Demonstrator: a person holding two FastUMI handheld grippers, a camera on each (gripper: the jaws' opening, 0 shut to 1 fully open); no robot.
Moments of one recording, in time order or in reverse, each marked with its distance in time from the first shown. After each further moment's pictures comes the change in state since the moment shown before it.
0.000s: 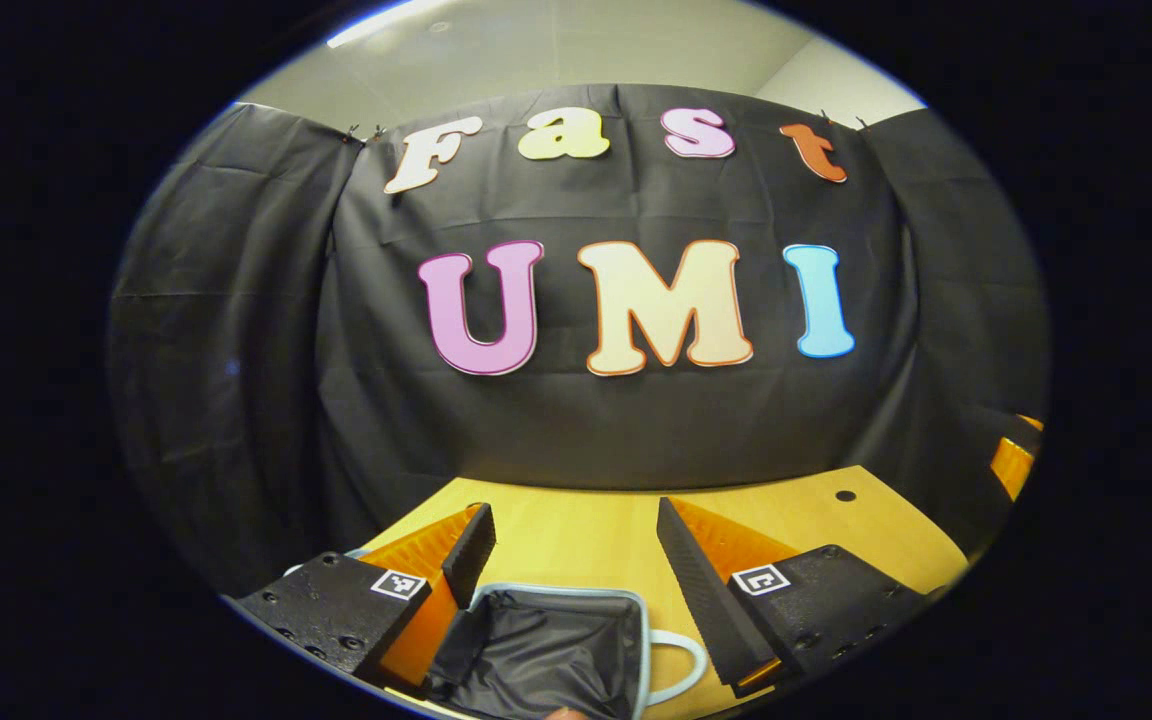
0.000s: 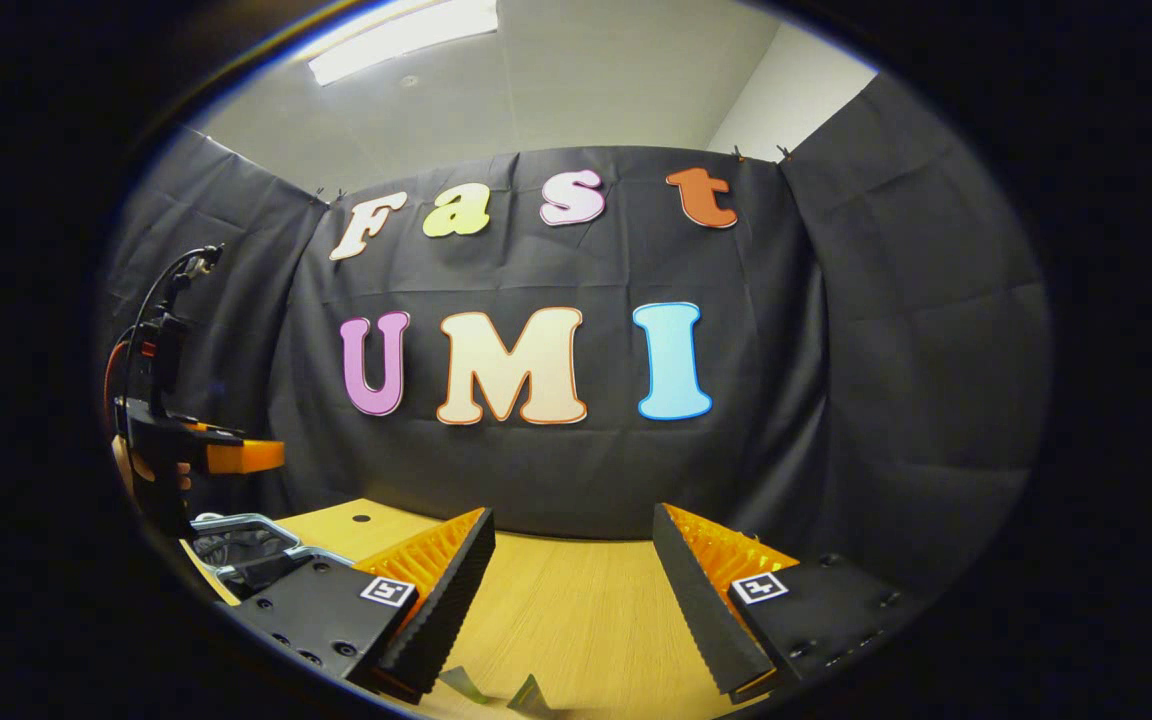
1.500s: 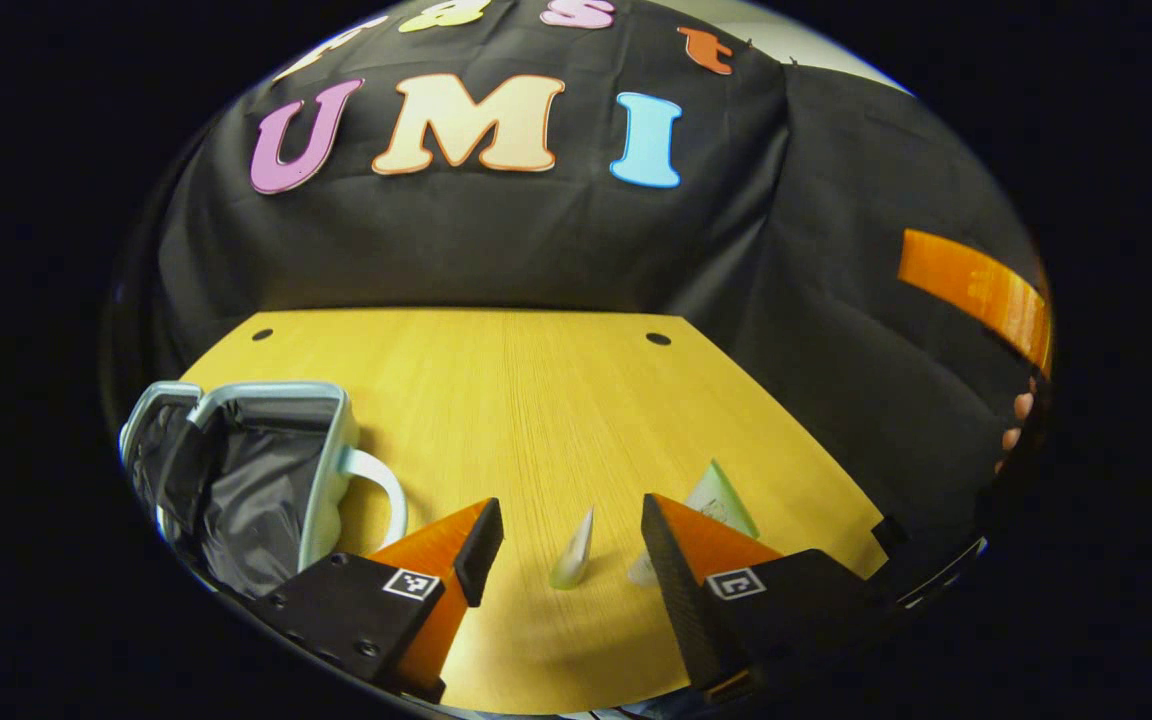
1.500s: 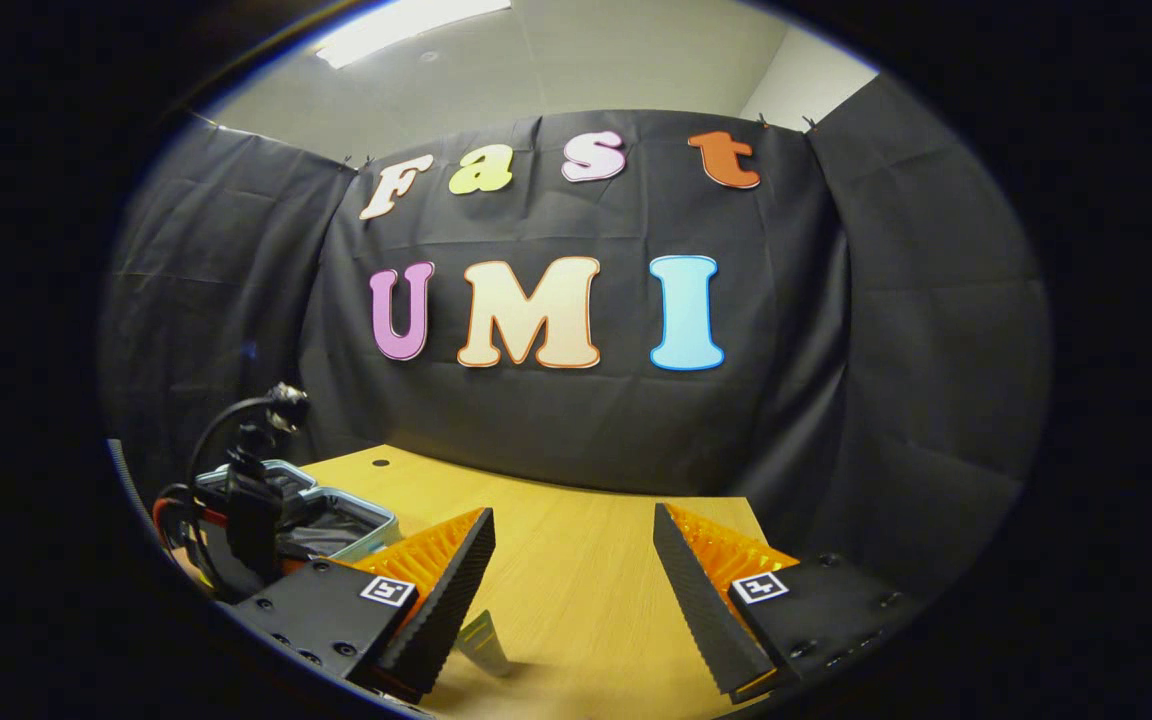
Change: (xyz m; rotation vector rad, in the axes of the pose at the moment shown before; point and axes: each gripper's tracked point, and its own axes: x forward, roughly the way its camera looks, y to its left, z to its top) left arm -0.054 -0.229 -0.215 -0.080 0.439 -0.436; right arm -0.032 -0.038 -0.045 -0.052 0.153 0.087
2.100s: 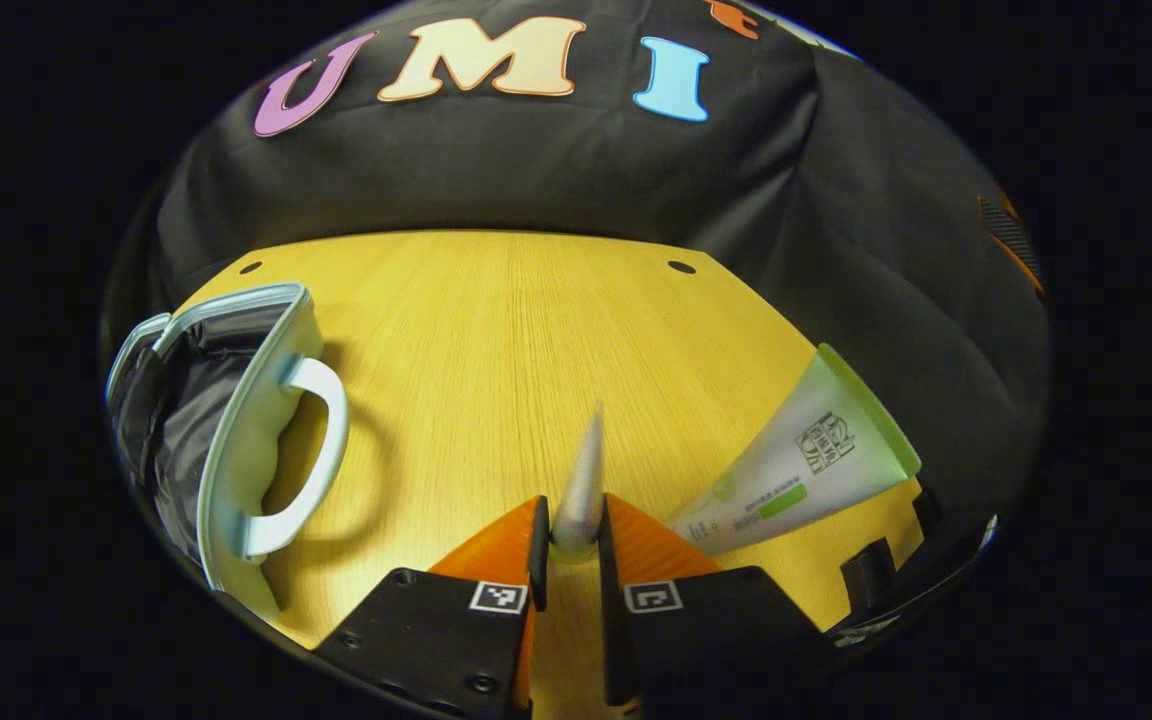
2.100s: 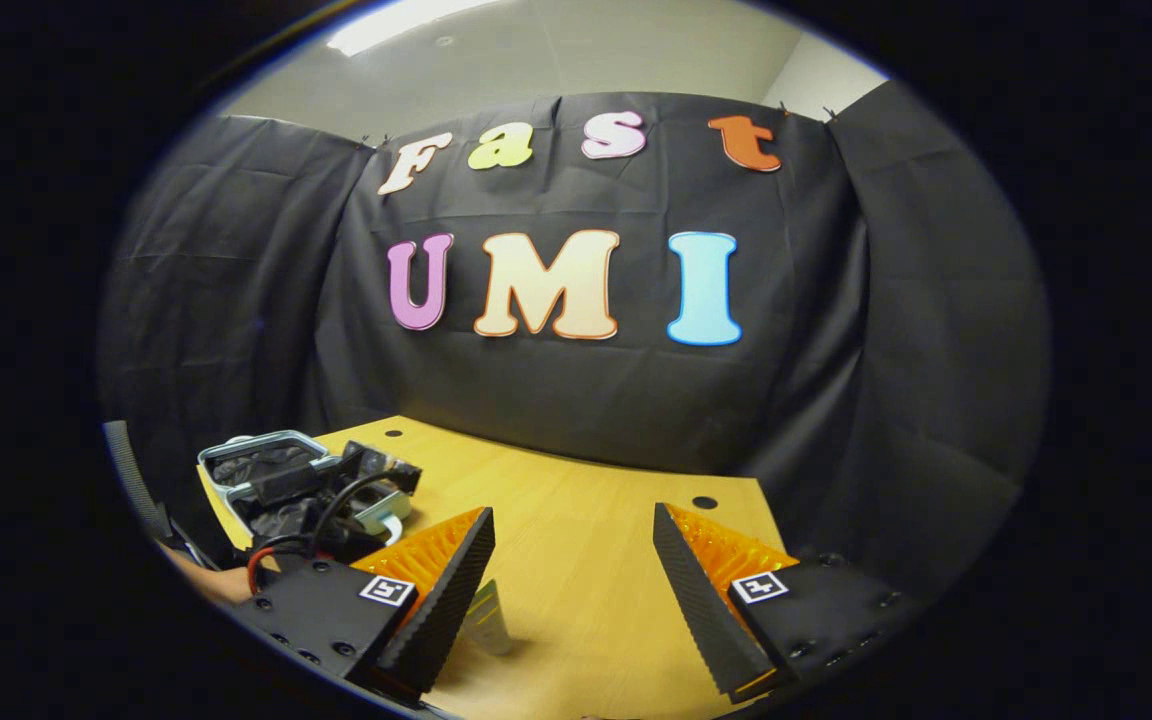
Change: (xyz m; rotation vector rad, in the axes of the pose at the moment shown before) left arm 0.048 0.008 -0.060 -0.050 0.140 0.010; right arm -0.006 0.019 -0.038 -0.018 0.081 0.069
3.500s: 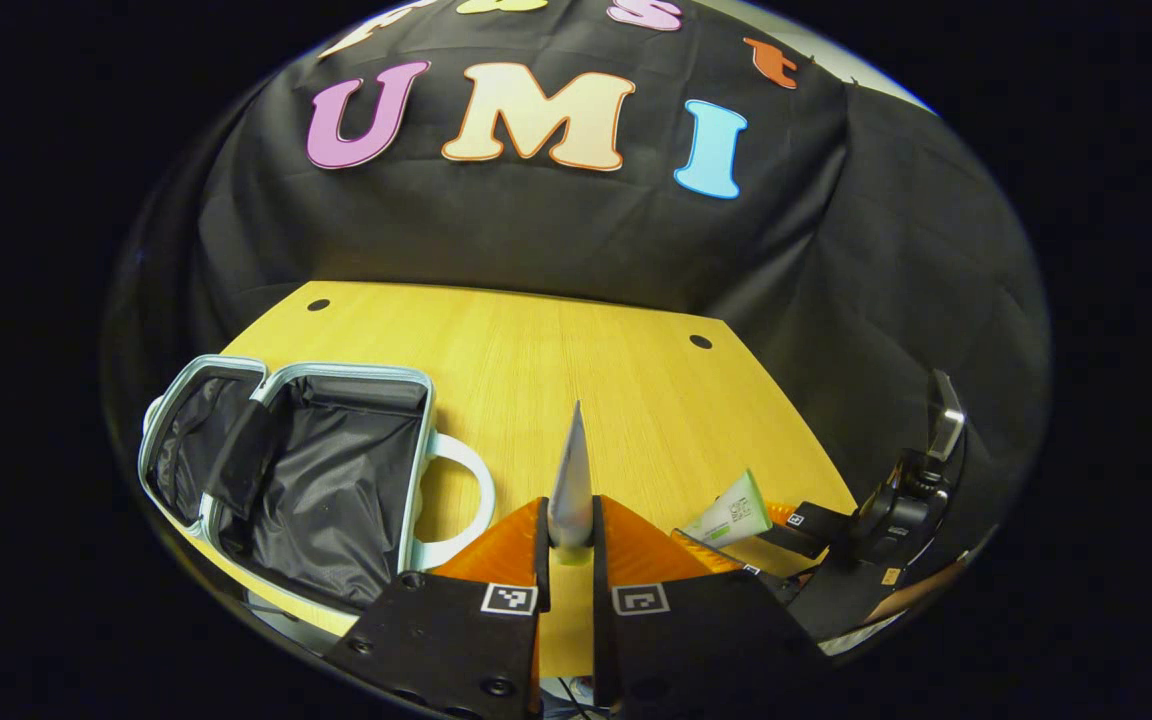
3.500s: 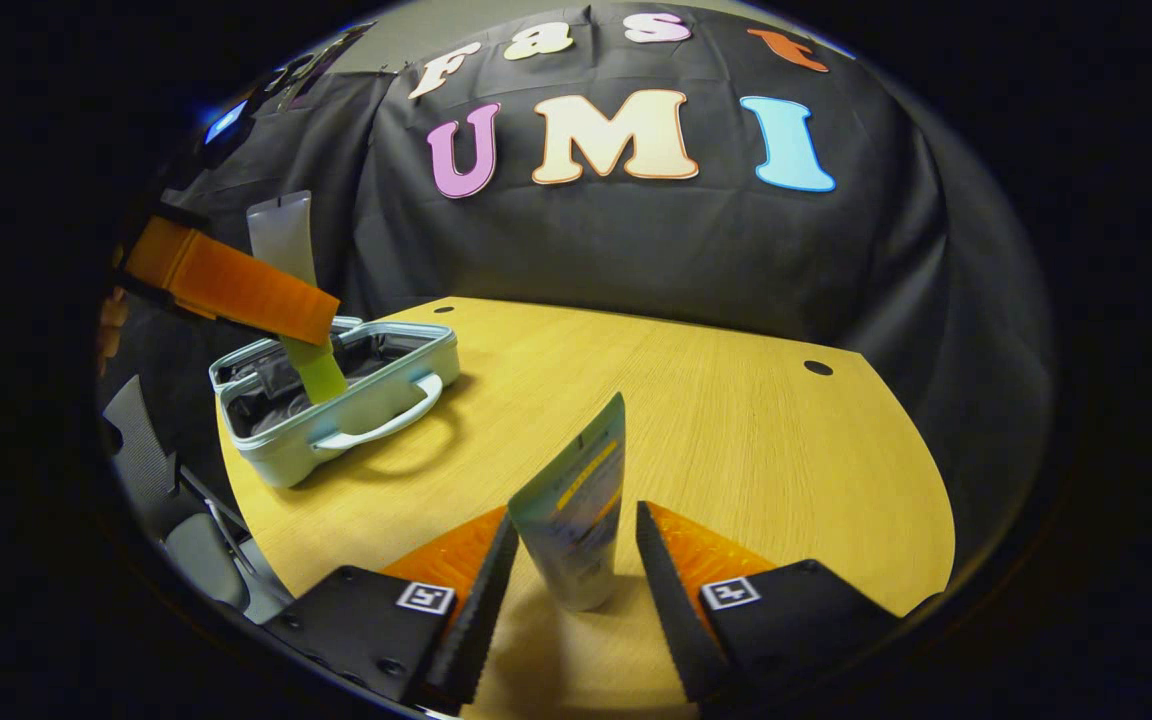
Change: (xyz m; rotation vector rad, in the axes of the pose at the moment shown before) left arm -0.123 0.039 0.081 -0.056 -0.085 0.072; right arm 0.068 0.078 -0.193 0.002 0.300 0.135
